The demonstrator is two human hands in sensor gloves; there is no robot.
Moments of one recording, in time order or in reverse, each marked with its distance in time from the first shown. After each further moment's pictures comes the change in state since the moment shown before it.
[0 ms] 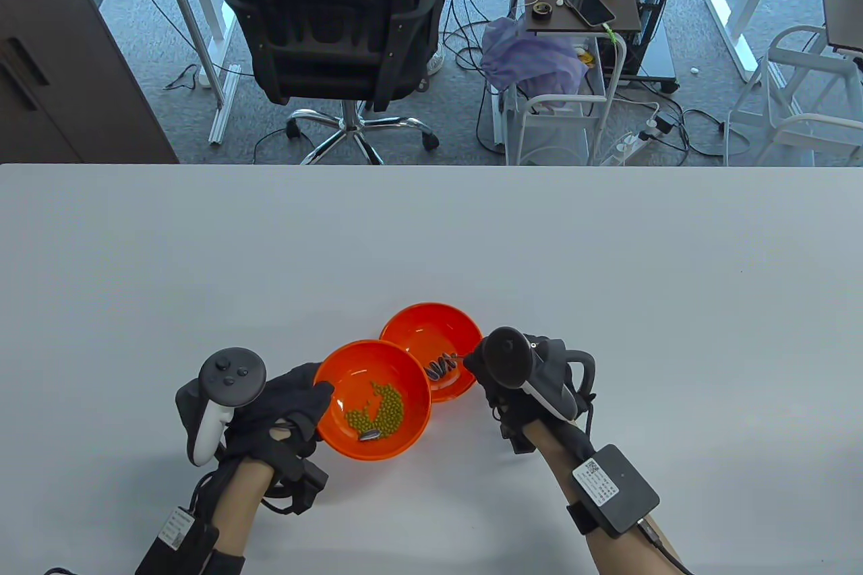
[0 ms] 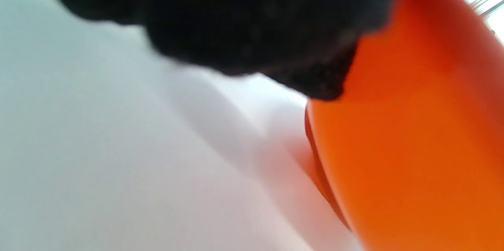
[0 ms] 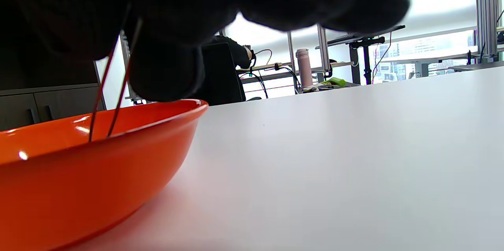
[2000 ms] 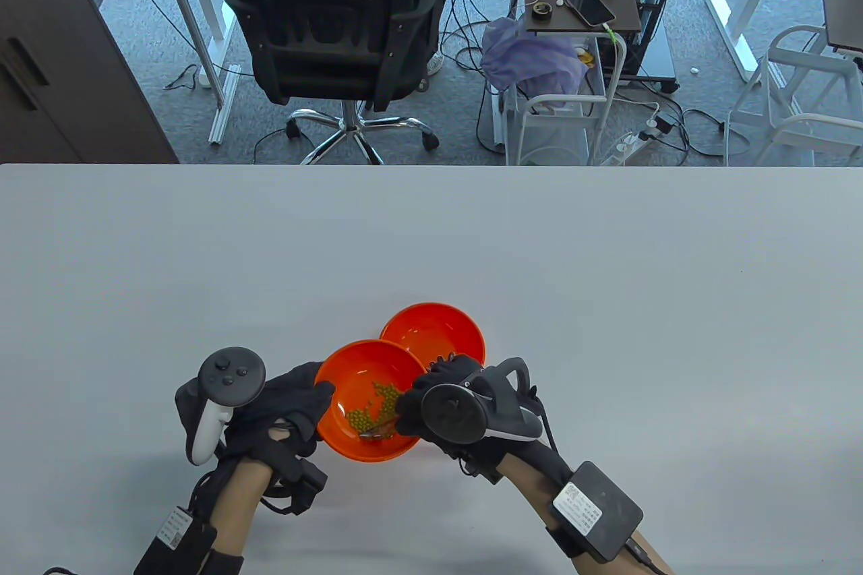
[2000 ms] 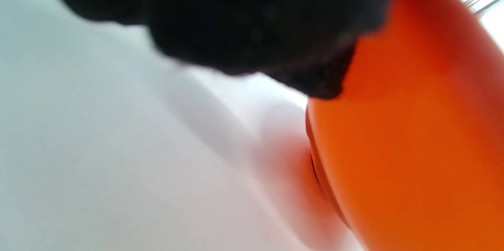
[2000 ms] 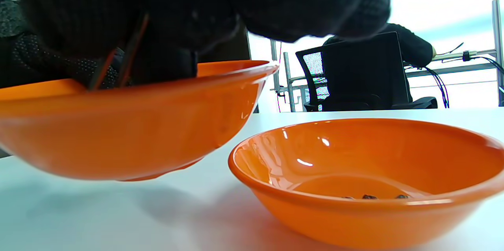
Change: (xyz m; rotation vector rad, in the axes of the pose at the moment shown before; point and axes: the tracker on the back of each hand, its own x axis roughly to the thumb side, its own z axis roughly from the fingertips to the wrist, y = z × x) left_hand 0.000 0.000 0.000 -0.012 -0.020 0.008; right_hand 0.083 -0.022 0.040 0.086 -0.574 -0.112
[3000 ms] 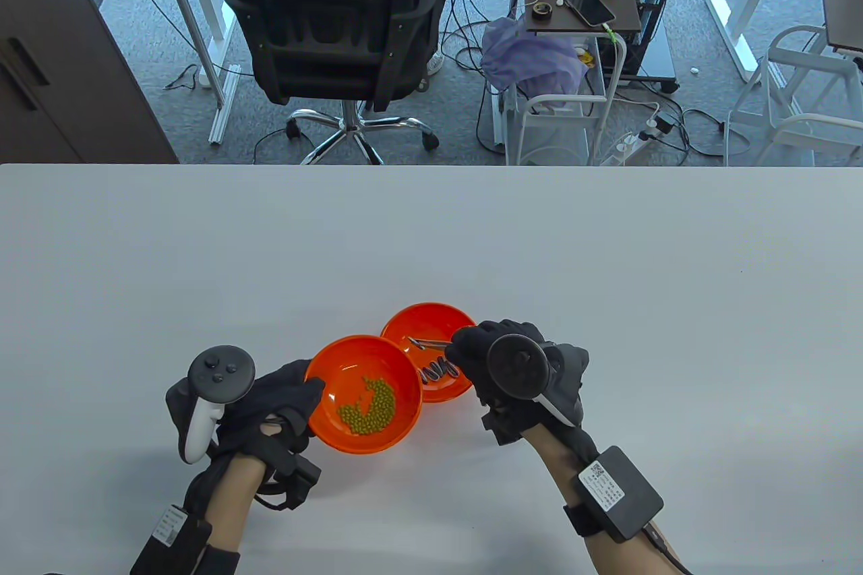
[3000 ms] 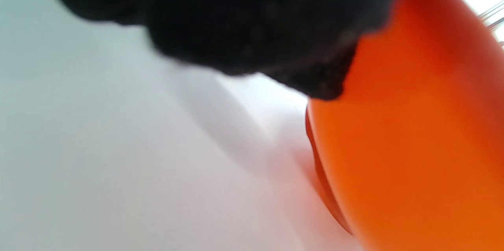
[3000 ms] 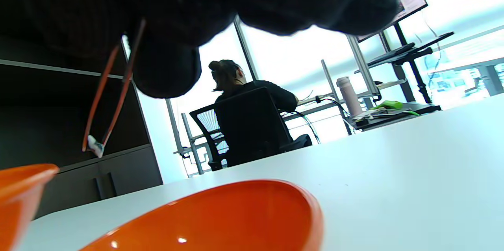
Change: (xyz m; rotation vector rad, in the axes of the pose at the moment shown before) left_hand -0.010 0.008 -0.004 0.026 0.048 0.024; right_hand -0.079 -0.013 0.010 -0.284 0.443 -0.038
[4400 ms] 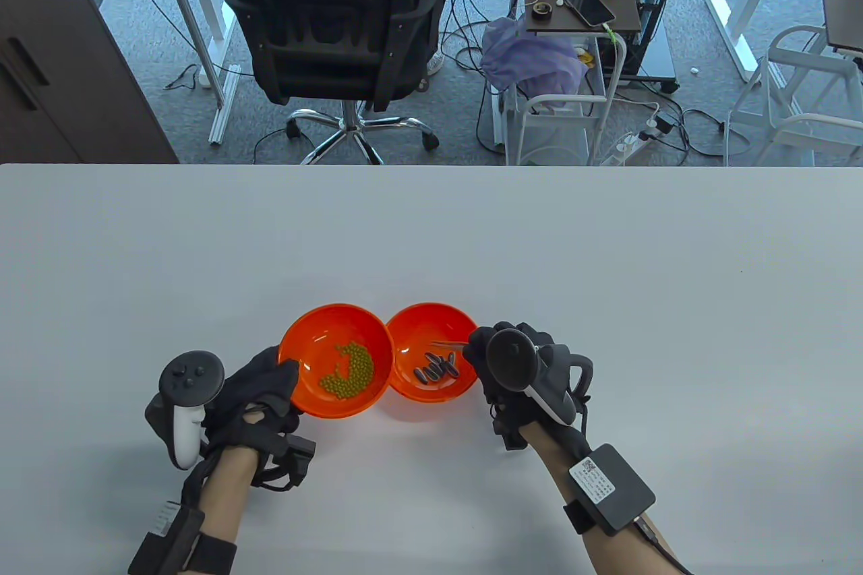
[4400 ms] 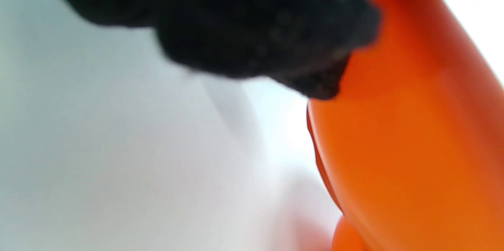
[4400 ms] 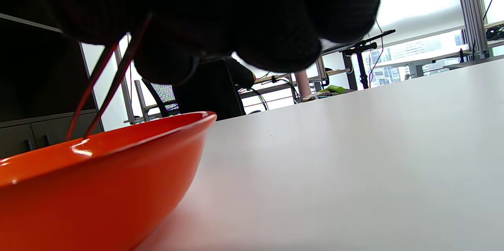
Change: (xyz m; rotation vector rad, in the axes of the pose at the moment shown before) left_hand -0.031 0.011 -0.010 0.182 0.113 0.215; right_hand -0.020 0.025 0.002 0.072 0.135 0.130
